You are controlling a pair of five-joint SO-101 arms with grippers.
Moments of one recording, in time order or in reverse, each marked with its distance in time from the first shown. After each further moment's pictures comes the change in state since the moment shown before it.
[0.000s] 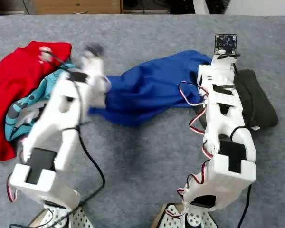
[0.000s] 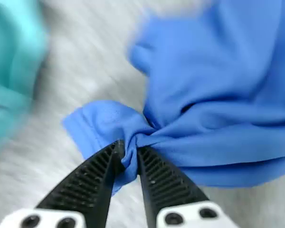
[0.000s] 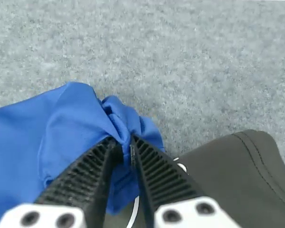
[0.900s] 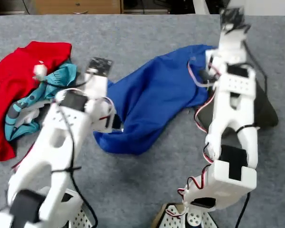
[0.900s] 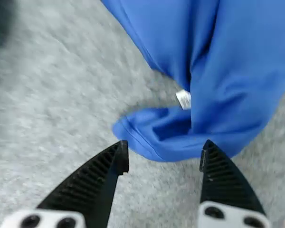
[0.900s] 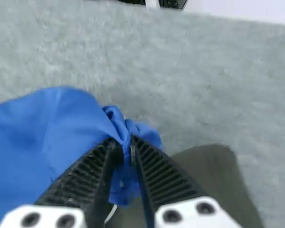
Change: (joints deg) left arm 12.6 -23.5 19.9 14.2 0.0; right arm 0.6 -4.0 -14.2 22.2 7.1
